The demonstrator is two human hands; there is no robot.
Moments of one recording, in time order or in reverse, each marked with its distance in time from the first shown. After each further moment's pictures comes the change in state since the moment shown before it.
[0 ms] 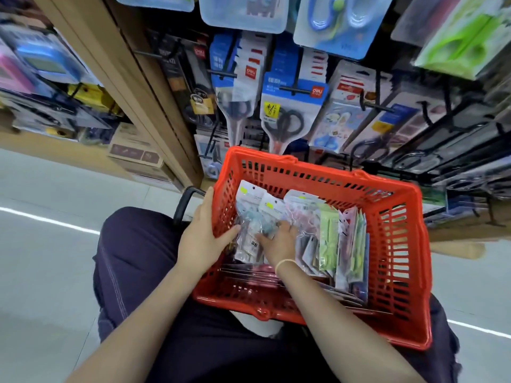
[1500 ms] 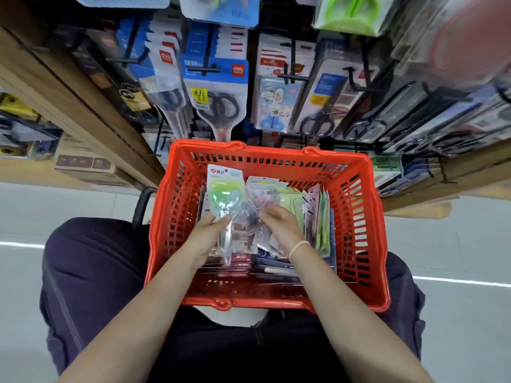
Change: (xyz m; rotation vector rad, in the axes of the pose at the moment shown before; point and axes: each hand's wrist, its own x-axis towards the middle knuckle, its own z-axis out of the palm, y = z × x) left_hand 0.020 0.024 0.094 -0.708 -0.405 -0.503; right_hand 0.001 0.041 -0.090 0.561 -0.098 0.074
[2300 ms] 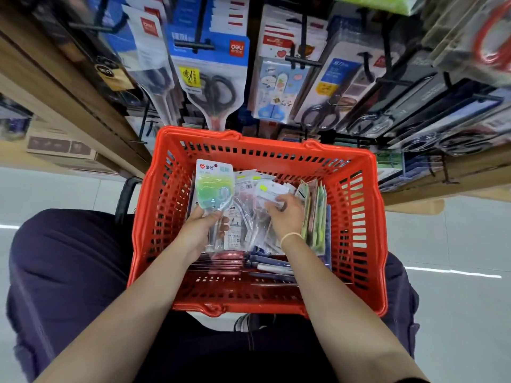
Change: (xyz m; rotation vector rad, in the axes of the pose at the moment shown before) left_hand 0.026 -0.011 0.001 -0.209 -0.021 -0.058; right_hand 0.053 0.031 -0.009 -0.279 0.362 -0.098
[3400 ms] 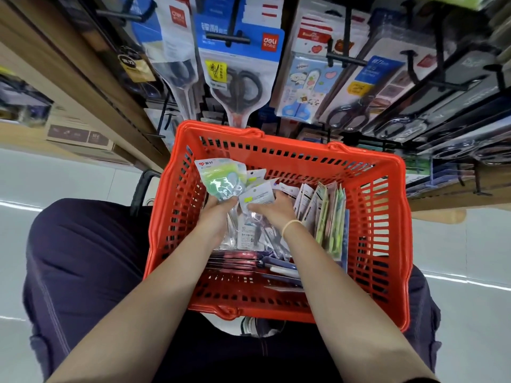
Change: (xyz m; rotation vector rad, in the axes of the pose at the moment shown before) left_hand 0.026 0.007 0.010 -0.131 0.123 0.013; right_hand 0.012 -0.033 0.035 0.021 -0.438 0.112
